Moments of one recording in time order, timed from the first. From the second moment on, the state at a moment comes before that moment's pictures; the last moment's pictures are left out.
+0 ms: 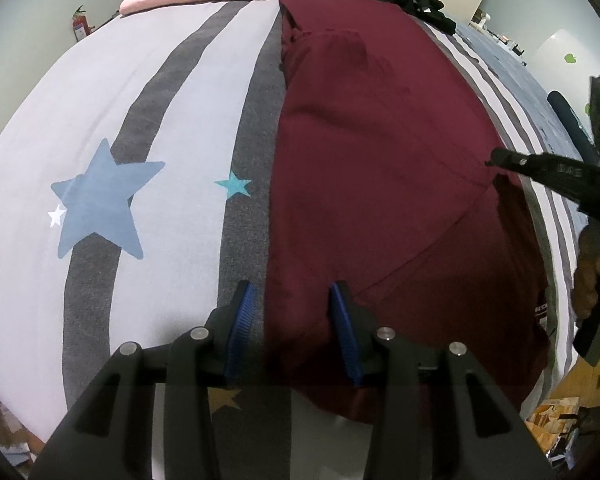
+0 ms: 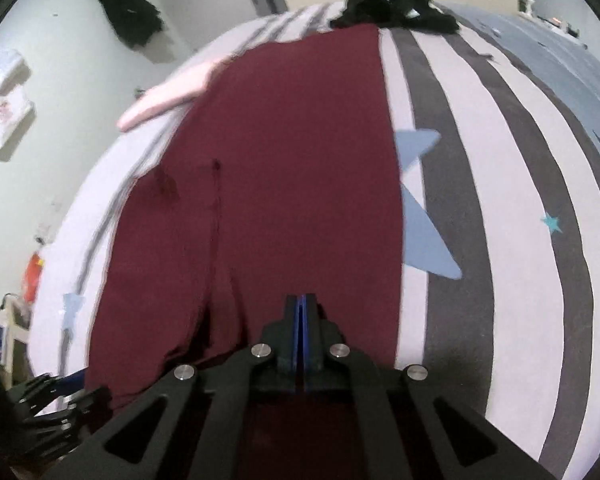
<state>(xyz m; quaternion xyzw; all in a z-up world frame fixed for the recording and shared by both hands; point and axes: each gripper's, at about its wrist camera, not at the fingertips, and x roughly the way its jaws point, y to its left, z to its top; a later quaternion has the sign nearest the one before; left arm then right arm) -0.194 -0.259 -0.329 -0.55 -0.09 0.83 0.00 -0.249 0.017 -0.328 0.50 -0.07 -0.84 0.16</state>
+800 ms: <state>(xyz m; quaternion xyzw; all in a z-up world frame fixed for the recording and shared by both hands) -0.189 -0.252 -0.328 -0.55 -0.09 0.83 0.00 -0.225 -0.031 -0.342 0.52 -0.08 -0.83 0.20</state>
